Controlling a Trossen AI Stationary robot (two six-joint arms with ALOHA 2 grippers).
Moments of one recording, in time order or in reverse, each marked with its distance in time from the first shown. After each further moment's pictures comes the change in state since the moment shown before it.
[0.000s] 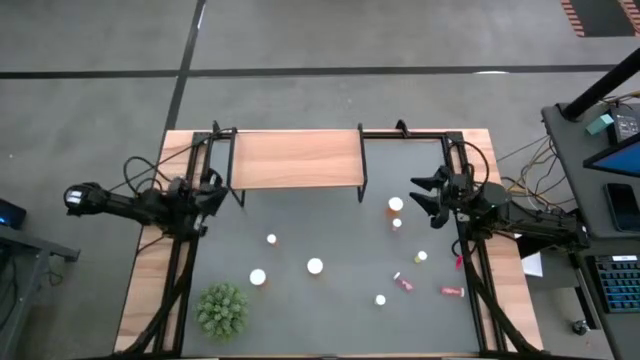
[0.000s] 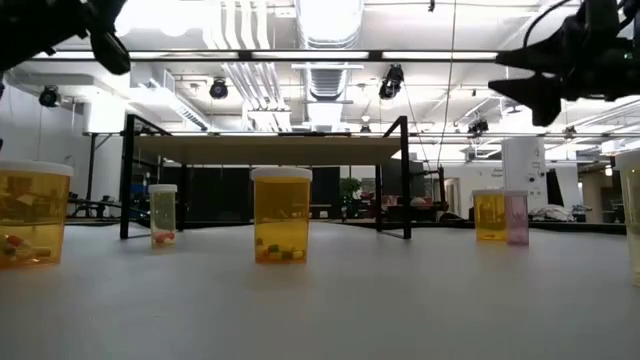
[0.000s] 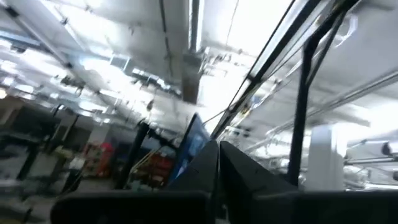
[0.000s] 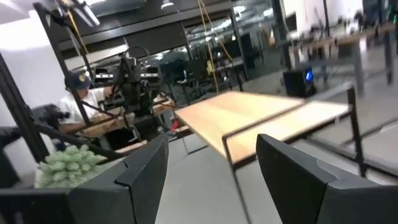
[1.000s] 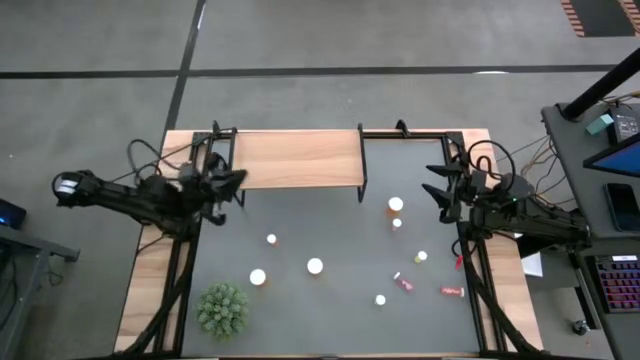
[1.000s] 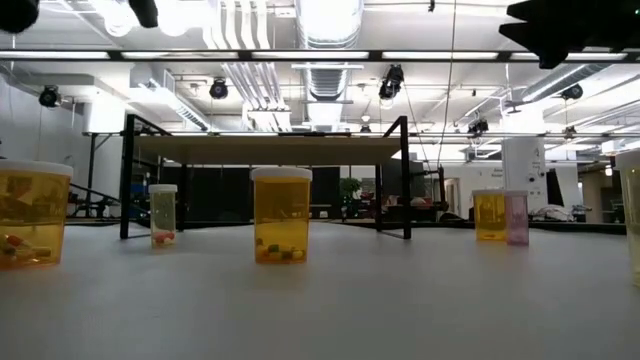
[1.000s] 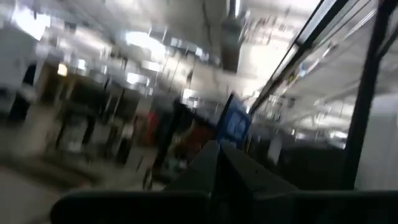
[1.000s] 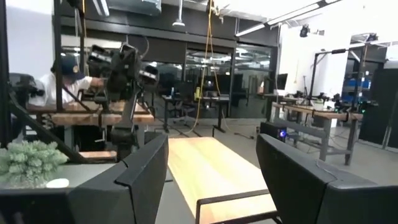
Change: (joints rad) left arm 0.000 0.396 0.452 -0.273 -0.169 -0.003; right arm 0.000 0.052 0.201 -0.069 0.000 -0.329
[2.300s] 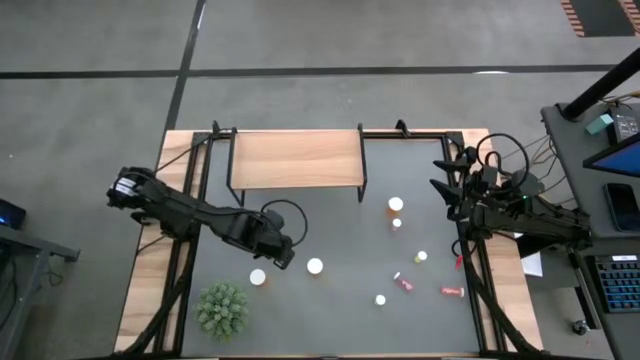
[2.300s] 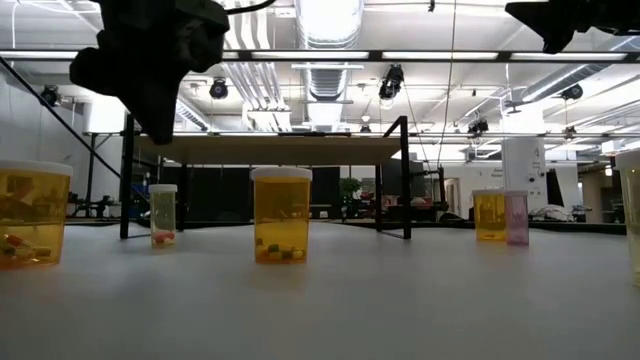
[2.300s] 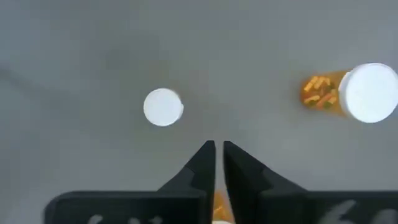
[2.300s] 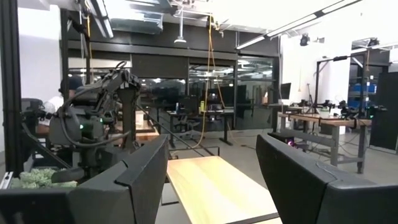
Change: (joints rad) left arm -0.136 0.796 0.709 -1.690 0.252 -1.127; right arm 0.000 0.013 0.069 0.007 -0.010 0.042
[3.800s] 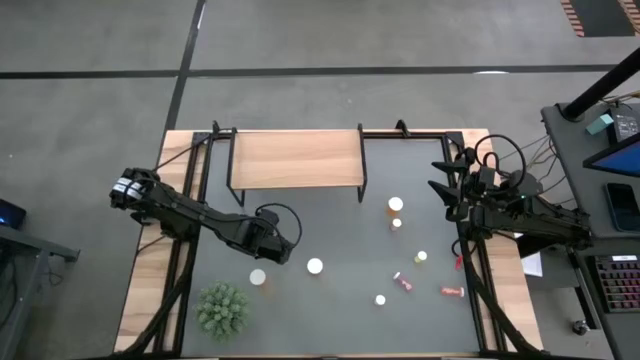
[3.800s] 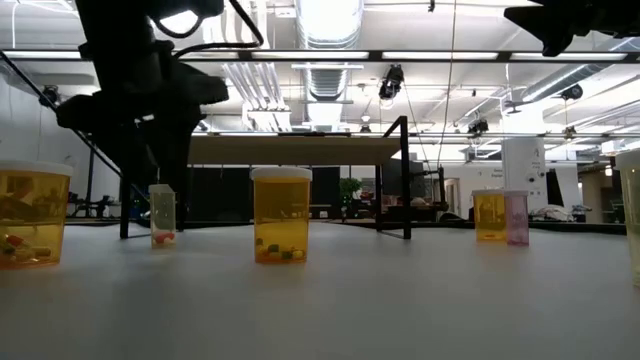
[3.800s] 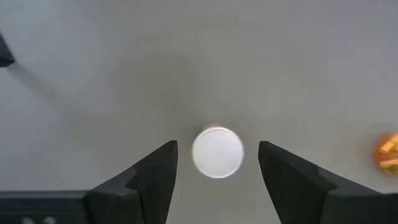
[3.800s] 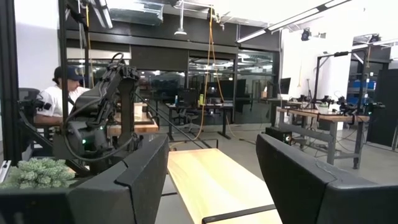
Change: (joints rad) left arm 0.005 0.041 -0.162 0.132 -0.154 -0.132; right arm 0.000 0.000 -0.001 -0.035 -0.001 -0.017
